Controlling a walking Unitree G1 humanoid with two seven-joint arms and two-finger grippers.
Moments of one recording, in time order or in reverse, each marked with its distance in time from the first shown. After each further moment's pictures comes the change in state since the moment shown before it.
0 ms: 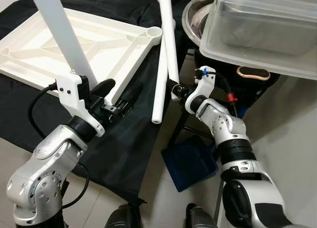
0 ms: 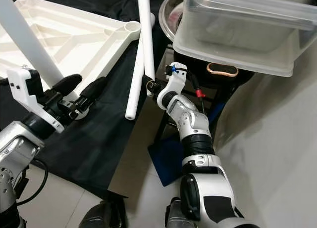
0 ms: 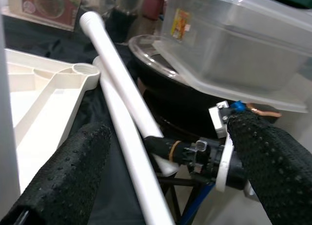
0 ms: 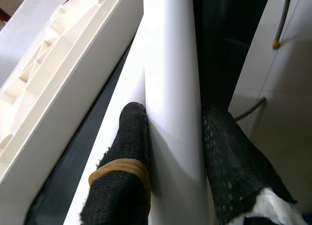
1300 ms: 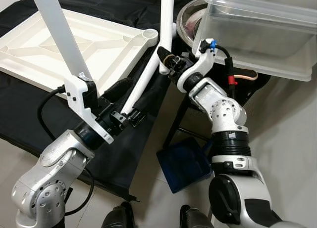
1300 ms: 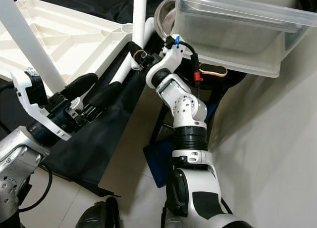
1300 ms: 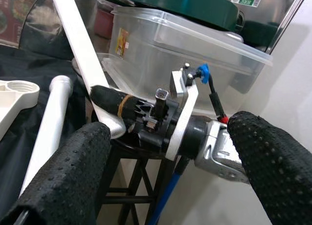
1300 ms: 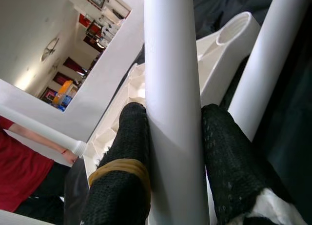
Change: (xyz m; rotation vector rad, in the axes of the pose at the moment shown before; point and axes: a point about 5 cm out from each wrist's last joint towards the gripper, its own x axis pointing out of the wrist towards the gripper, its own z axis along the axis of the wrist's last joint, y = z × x) left arm 0.002 -0.023 -0.003 -0.037 -0.065 -0.139; right arm -0.007 0.050 0.045 0.177 -0.167 0.191
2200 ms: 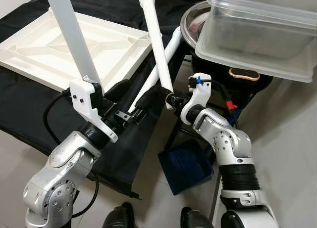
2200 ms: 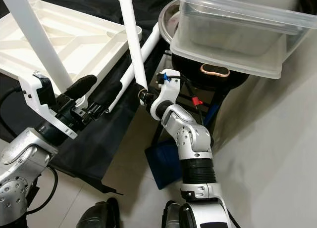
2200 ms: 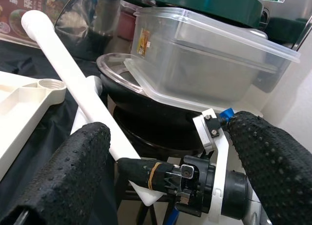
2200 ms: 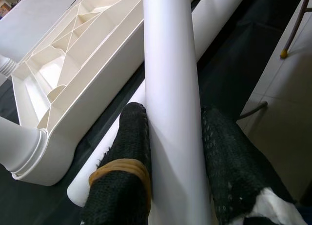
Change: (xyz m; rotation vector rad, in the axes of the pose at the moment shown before) left arm 0.005 0.003 -0.010 0.021 0.009 0.078; right arm -0.039 -0.024 -0.046 -0.280 0.201 -0.156
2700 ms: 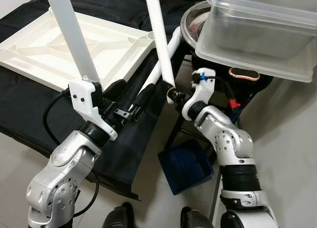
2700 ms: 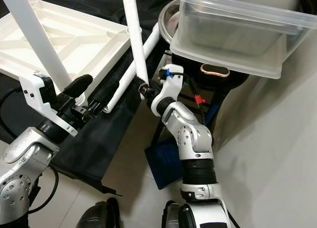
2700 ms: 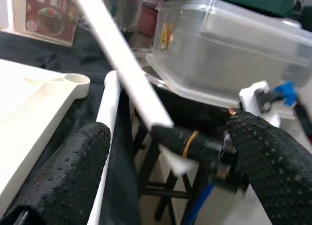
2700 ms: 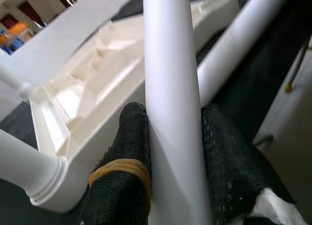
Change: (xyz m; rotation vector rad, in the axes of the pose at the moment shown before) left arm 0.001 0.008 -0.007 0.029 0.020 0.087; right arm -0.006 0.007 0.021 -0.035 -0.141 0.052
